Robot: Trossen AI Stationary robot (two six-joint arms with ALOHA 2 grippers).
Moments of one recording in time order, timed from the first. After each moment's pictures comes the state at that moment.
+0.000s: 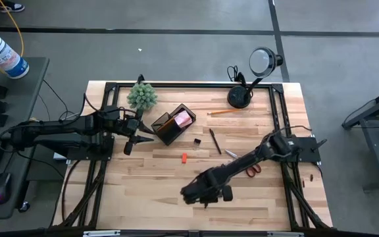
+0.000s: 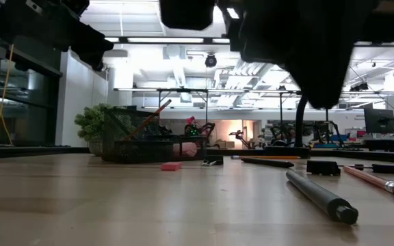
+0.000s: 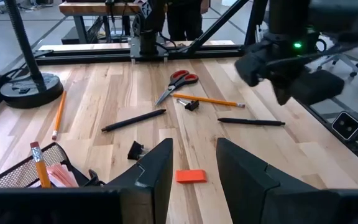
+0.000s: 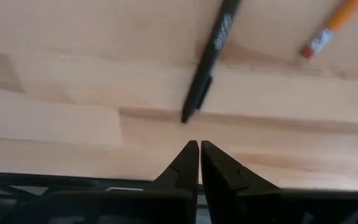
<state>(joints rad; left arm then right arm) 0.32 0.63 0.38 -0.06 0.36 0.10 0.45 2.23 1.90 -1.09 -0.27 1.99</state>
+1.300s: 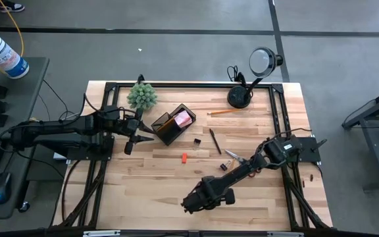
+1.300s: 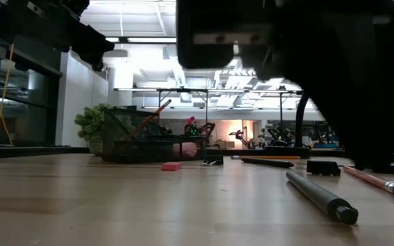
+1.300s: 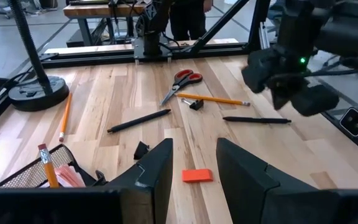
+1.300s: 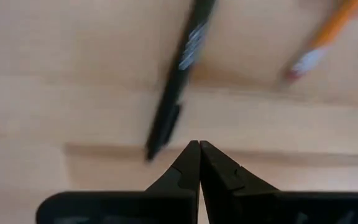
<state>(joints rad) 0.32 0.63 0.38 -0.06 0.35 0.13 0.51 2.32 1.92 -1.11 -0.21 2.01</state>
